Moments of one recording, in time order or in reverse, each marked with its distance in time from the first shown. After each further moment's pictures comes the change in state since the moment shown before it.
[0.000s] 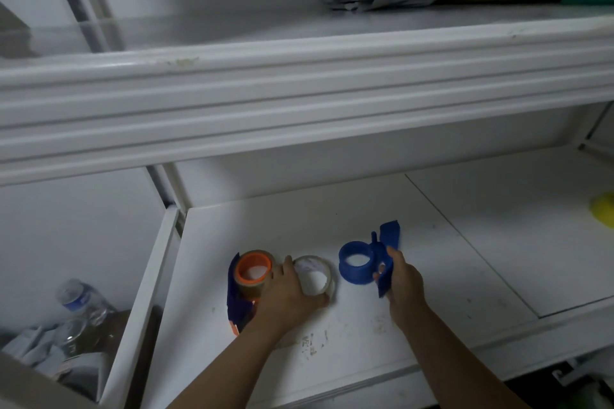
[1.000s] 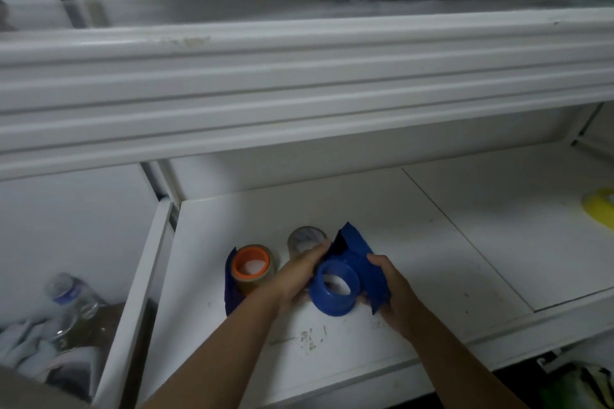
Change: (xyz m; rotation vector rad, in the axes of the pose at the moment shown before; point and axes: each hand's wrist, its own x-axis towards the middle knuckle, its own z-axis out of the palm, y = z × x) left_hand 0.024 0.025 -0.016 -0.994 -0.518 -0.237; right_hand -0.017 0.010 -0.005 -0.010 -0.584 0.031
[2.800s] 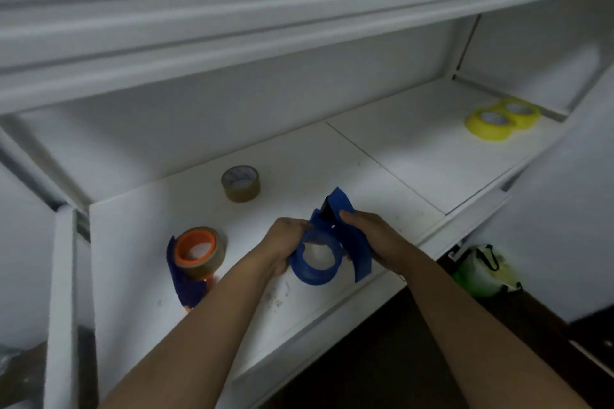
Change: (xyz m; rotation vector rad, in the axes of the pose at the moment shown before) left_hand 0.001 0.002 0.049 0.174 0.002 -0.047; right_hand -0.064 -0.023 -0.021 -0.407 0.166 -0.075
